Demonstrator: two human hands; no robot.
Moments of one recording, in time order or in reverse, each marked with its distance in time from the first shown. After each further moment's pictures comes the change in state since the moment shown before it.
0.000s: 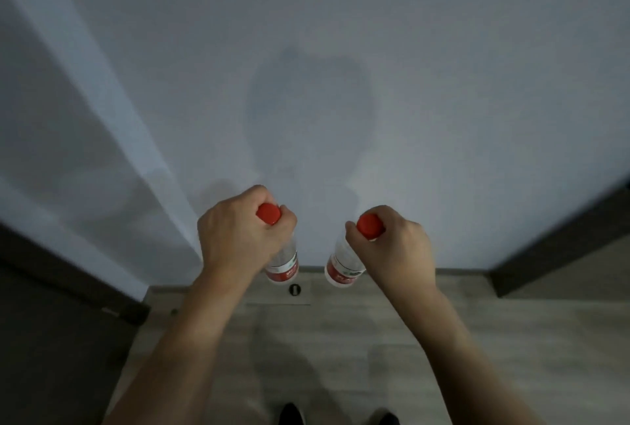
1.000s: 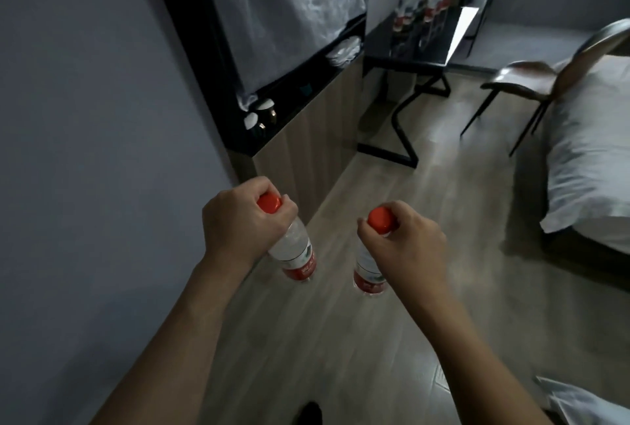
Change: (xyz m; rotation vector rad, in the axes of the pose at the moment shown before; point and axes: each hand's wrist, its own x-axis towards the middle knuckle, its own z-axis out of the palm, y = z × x) left_hand -0.259 0.586 0.243 -0.514 -0.467 0.921; right_hand -0.240 0.433 -0.409 -0.126 0.836 0.755
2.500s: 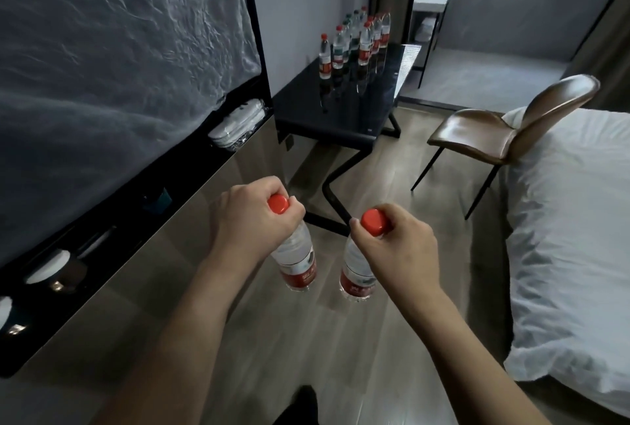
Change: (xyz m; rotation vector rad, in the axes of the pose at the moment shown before) left_hand 0.458 0.252 0.487 -0.037 -0.161 0.015; right_hand 0.616 0.289 -0.042 0.052 0.088 0.123
